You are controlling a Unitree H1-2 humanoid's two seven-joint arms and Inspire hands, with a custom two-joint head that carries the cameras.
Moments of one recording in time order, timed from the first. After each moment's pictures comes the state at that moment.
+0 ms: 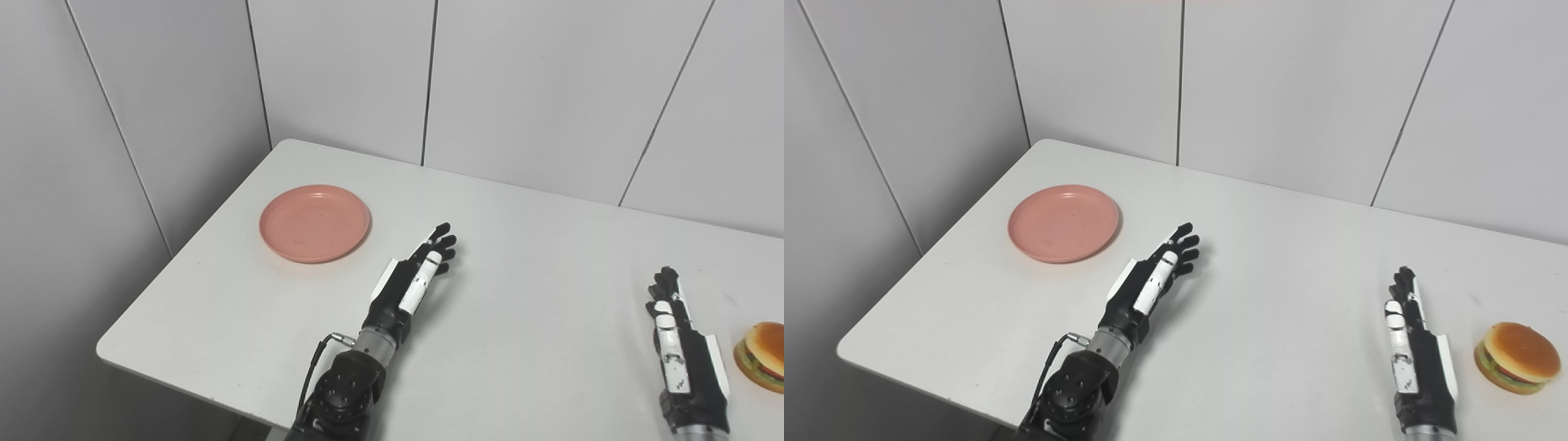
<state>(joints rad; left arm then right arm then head) -0.17 -0.05 -0.06 -0.07 0.02 0.08 -0.02 -0.20 -0.09 0.01 0.16 0.01 -0.17 0.09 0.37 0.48</state>
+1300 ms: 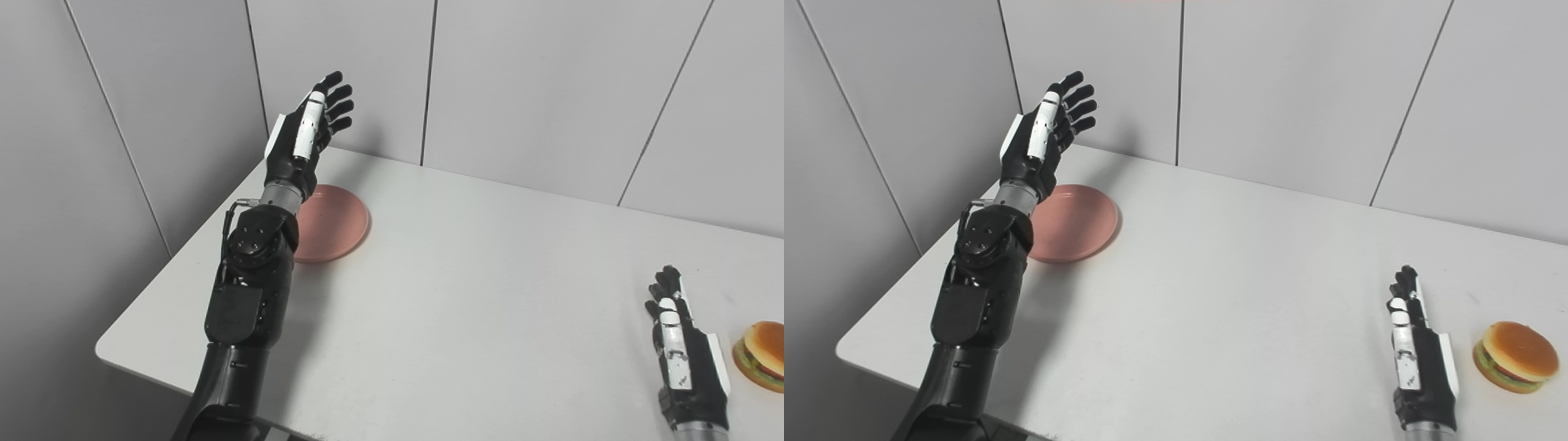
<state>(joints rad) -0.48 0.23 0.30 -0.01 -0.18 0.24 0.00 -0.21 -0.08 0.00 0.19 0.04 -0.17 0.10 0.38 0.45</state>
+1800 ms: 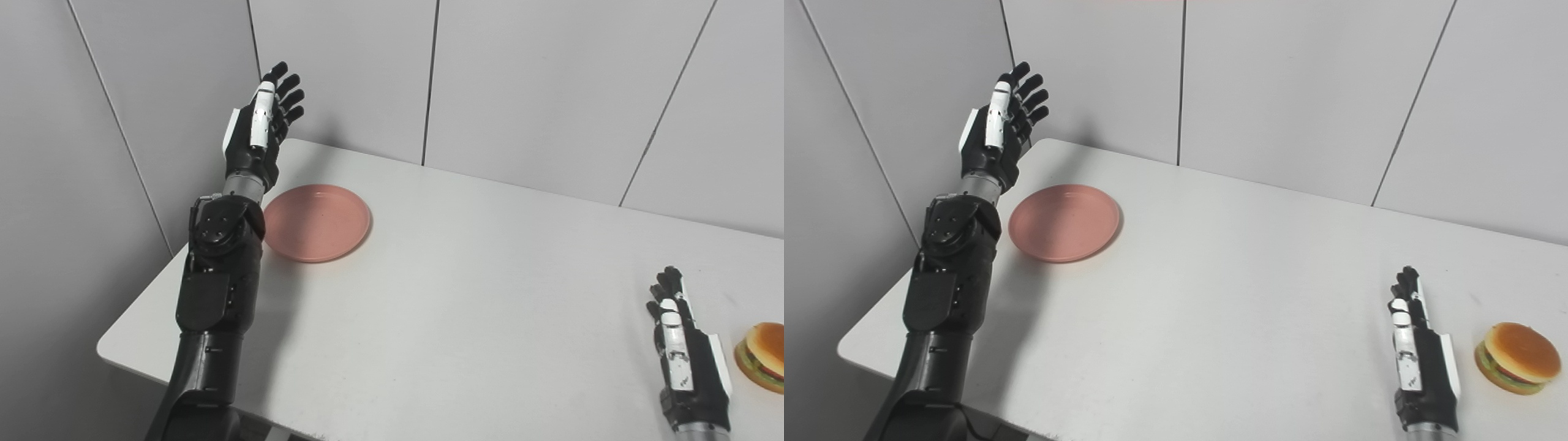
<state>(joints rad) -0.49 0.30 0.40 0.07 -0.26 0.23 0.02 -0.21 -0.09 0.00 0.19 0.04 -0.17 0.10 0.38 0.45</state>
